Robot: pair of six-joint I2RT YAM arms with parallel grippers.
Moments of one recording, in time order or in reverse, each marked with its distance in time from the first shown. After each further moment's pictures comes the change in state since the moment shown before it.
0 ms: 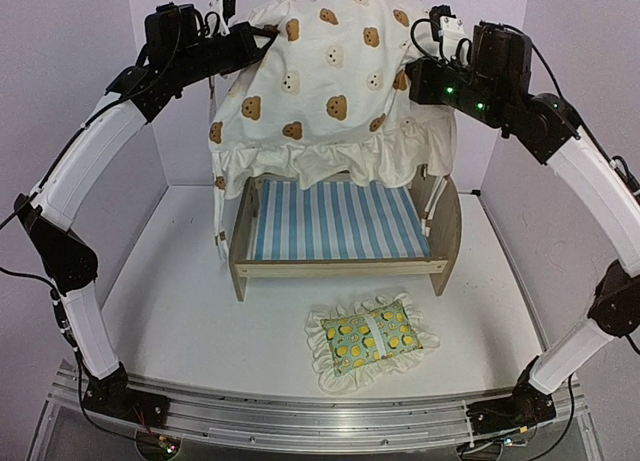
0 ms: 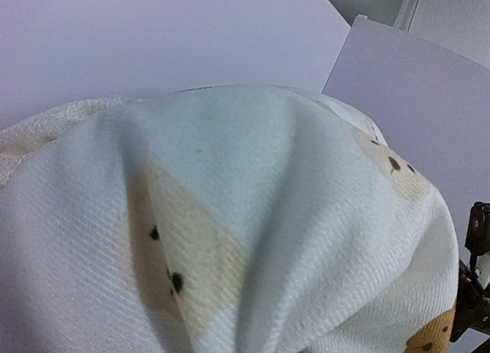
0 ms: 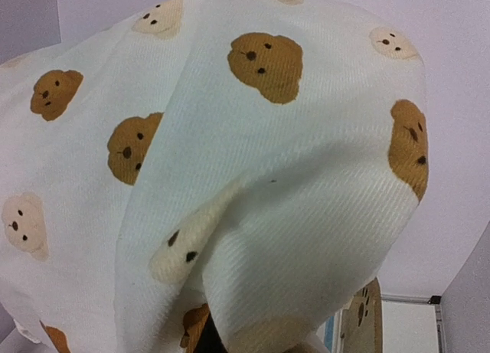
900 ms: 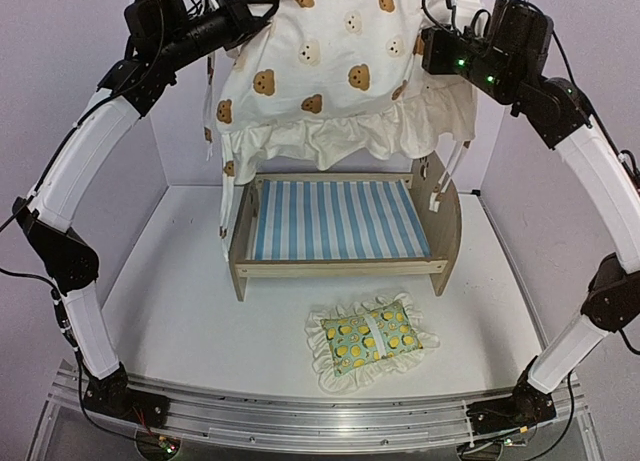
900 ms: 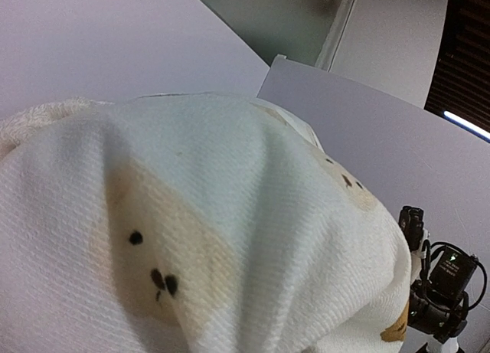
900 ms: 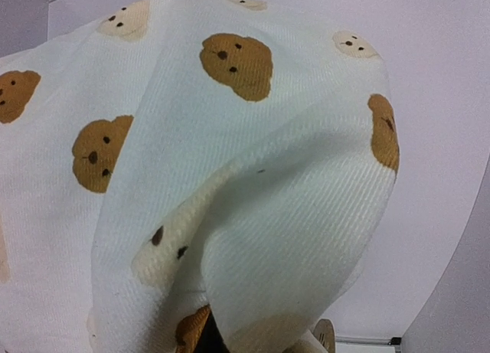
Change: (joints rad) left arm -0.006 0.003 0.082 0.144 0.152 -0.127; right arm 0.000 0.042 0.163 0.034 0.082 -0.162
